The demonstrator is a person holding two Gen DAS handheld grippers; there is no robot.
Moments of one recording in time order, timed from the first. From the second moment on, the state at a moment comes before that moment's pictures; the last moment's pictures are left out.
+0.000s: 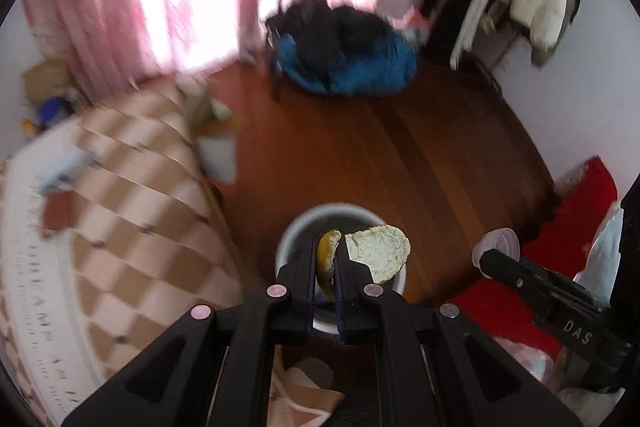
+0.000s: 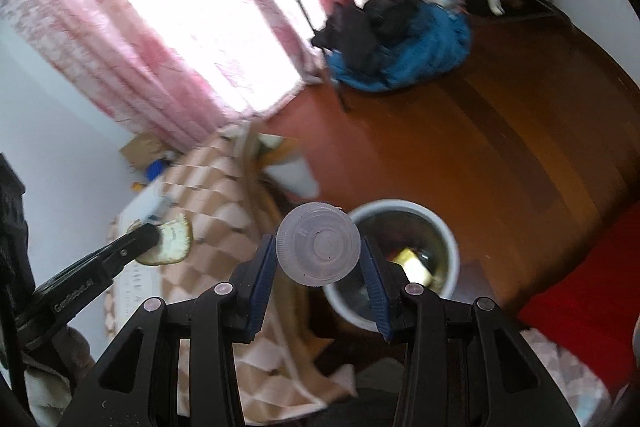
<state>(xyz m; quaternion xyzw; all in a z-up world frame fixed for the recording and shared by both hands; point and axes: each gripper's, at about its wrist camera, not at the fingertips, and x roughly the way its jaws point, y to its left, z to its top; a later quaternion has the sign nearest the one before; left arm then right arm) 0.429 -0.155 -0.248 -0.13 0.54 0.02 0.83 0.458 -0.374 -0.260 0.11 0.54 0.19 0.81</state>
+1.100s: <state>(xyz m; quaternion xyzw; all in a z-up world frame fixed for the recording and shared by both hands) 0.483 -0.185 -0.400 -0.07 0.64 0.07 0.76 0.520 -0.406 -0.475 0.04 0.67 0.06 0.74</state>
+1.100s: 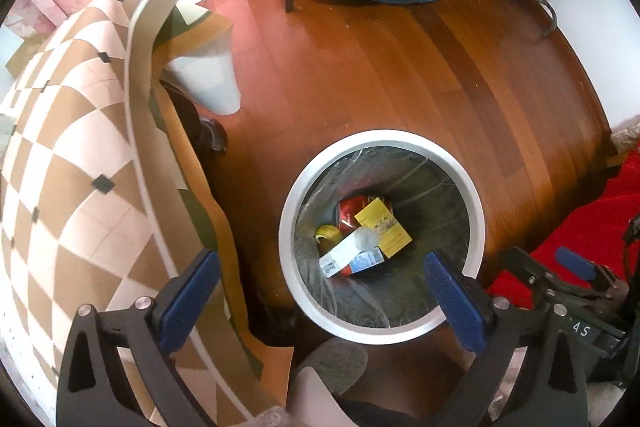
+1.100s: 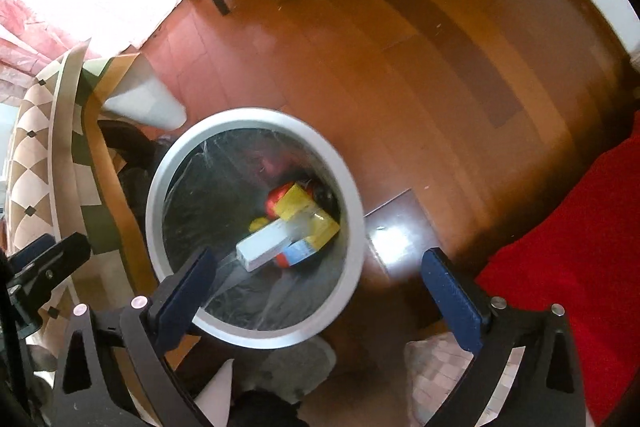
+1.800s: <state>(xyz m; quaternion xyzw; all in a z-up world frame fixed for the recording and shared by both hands) 0.437 -0.184 -0.305 -0.05 0.58 0.09 0.81 0.468 -0.412 -0.367 0.03 0.62 0.06 0.78</state>
